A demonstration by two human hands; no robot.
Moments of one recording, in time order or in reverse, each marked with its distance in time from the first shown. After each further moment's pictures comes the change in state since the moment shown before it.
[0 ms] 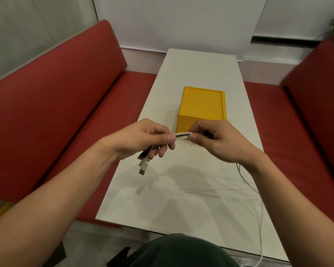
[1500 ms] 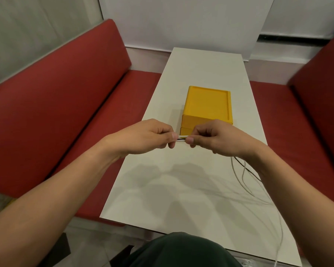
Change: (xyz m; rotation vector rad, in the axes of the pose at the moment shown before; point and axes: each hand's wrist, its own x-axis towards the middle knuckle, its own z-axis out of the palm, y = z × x) left_hand 0.002 0.003 -0.006 0.411 0.093 -0.038; right_hand 0.022 -0.003 -0.002 -0.051 -0.211 0.102
